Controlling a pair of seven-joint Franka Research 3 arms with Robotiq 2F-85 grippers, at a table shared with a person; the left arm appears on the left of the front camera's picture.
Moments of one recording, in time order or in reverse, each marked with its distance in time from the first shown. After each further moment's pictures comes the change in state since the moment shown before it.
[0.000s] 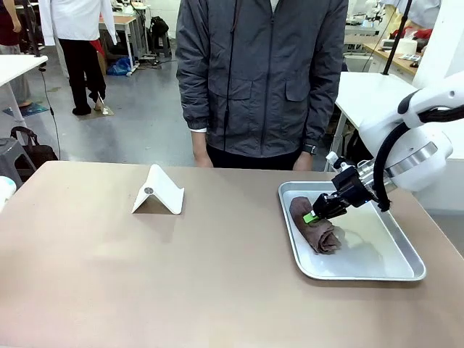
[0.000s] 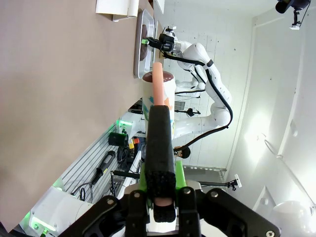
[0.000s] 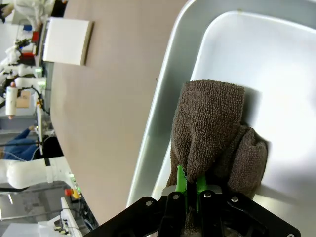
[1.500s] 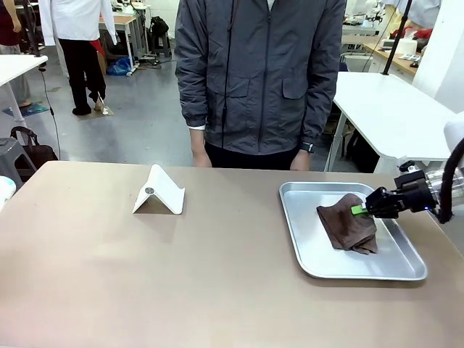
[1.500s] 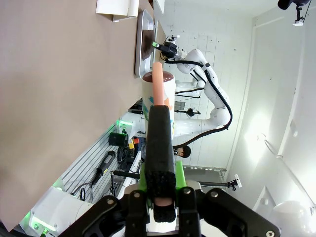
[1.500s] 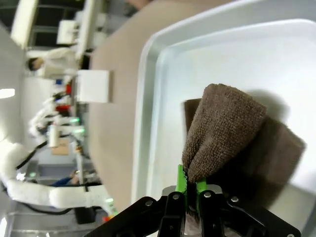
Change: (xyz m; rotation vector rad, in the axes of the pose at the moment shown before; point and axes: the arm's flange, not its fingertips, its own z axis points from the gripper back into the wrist) left arm 0.000 0.000 0.000 0.000 -0.001 0.000; right arm -0.061 -0.076 0.103 0.174 -0.246 -0.206
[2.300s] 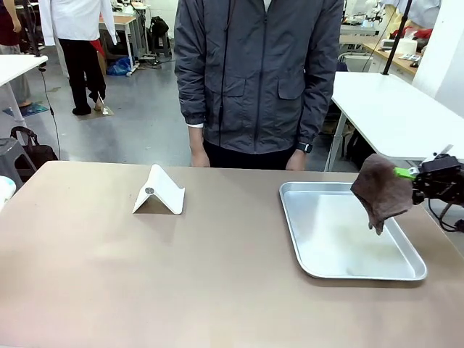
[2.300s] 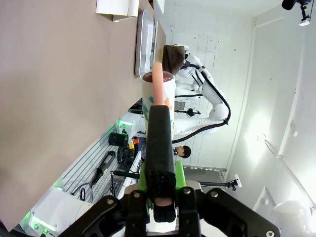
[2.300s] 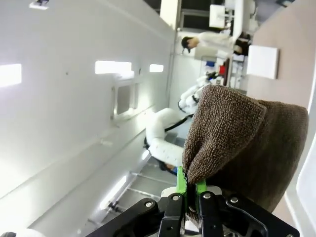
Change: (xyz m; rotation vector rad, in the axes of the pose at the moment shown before) left arm 0.000 0.000 0.000 0.000 0.000 0.000; right arm -0.036 0.029 0.069 0.784 0.045 -0.093
